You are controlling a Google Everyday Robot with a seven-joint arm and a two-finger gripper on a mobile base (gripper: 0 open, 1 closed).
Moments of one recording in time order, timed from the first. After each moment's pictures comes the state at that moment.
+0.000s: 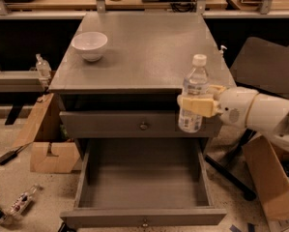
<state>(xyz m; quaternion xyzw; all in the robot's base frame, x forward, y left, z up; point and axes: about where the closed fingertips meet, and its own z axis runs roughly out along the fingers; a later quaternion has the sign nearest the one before) 0.557 -0.149 0.866 -0.27 0.73 0.28 0.56</state>
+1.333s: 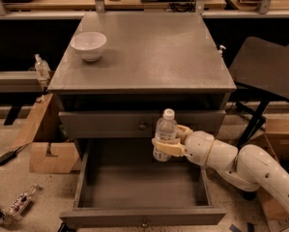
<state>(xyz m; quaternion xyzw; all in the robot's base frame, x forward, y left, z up) 0.554 -0.083 0.705 -0.34 0.65 0.33 0.60</state>
